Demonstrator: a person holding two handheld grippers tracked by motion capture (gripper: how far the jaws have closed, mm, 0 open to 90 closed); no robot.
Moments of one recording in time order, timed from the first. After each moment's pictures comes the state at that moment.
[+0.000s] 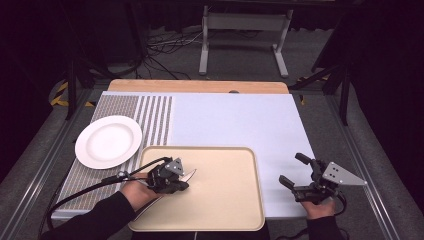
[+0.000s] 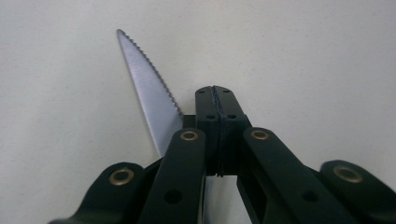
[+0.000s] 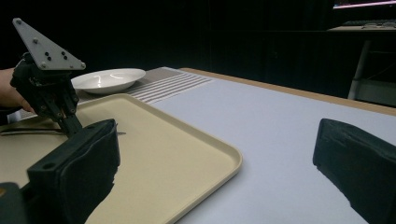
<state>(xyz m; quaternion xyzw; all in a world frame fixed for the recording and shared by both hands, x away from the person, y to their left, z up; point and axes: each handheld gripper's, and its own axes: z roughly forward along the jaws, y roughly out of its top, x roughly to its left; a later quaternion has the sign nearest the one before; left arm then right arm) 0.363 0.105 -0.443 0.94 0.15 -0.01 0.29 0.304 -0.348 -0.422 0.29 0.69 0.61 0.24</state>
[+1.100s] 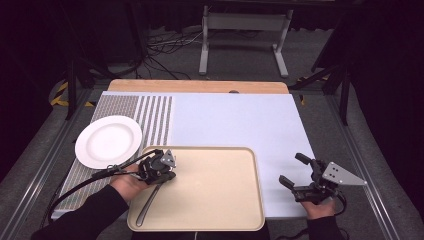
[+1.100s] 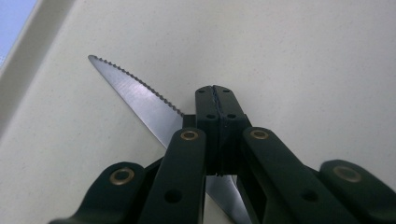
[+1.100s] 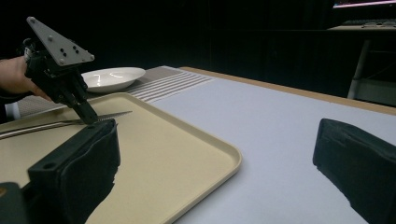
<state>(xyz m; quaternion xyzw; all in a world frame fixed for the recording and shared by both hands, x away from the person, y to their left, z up) 0.380 0.127 -0.433 0.96 0.19 0.07 0.22 0.304 -0.348 -0.422 0.29 0.70 0.61 0.24</state>
